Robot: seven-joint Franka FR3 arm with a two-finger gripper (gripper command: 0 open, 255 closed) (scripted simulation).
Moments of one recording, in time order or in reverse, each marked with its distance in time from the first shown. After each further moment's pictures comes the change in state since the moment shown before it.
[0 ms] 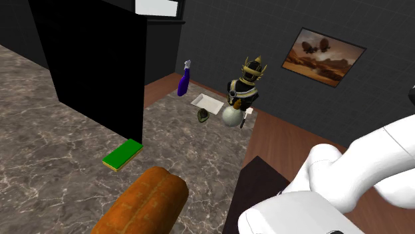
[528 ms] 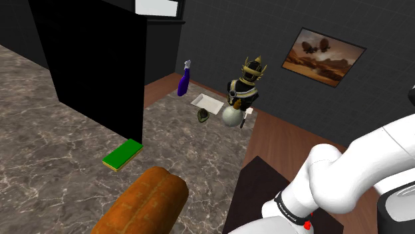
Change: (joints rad) arm -0.003 0.007 0.027 -0.099 -0.001 0.105 0.014
